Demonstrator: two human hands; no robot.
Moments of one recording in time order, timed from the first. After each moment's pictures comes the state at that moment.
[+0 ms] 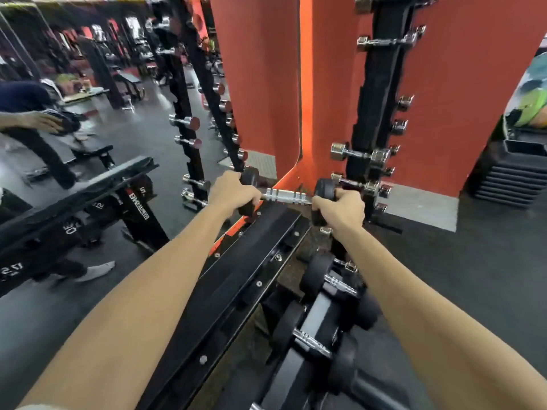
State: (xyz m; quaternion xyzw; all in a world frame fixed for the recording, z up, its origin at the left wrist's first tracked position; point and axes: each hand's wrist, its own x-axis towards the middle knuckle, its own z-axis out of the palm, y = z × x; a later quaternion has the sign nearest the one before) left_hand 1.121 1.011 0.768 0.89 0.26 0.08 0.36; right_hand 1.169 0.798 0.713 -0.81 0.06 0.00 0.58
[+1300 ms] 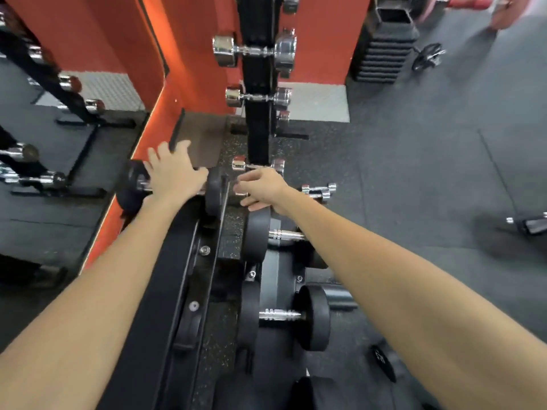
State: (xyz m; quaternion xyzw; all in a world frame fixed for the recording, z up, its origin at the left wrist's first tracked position) left_hand 1.359 1.018 0.558 0.98 0.10 -0.03 0.17; right_hand 1.330 0.832 0.542 -0.75 0.14 0.25 0.59
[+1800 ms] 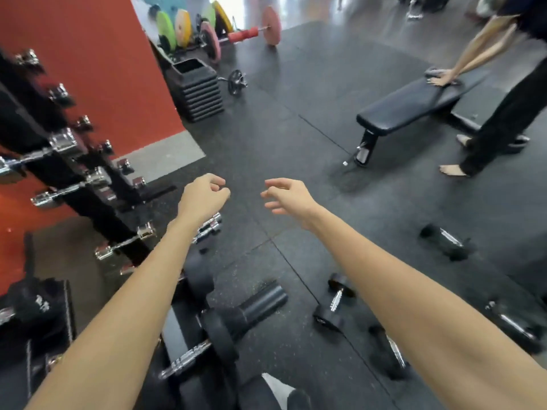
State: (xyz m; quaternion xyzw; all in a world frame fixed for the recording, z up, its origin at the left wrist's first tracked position) left_hand 1.194 0.638 0.633 0.90 -0.23 -0.19 0.31; right_hand 1.056 0.485 0.601 -0.65 0.35 -0.08 0.68
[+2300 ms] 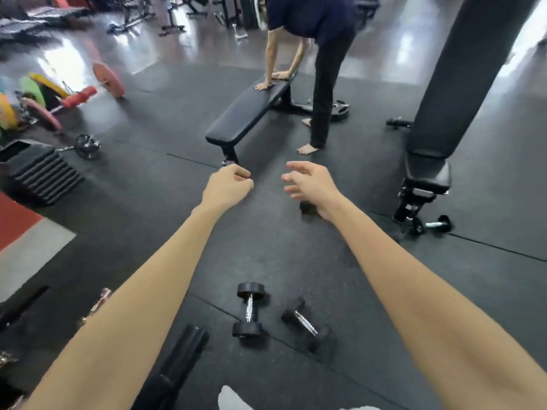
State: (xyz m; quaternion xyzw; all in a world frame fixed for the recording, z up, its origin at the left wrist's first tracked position) left_hand 0.776 0.324 0.667 0.78 -0.50 -0.27 0.26; right_hand 0.585 0.279 0.643 -0.52 0.50 -0.35 0.60
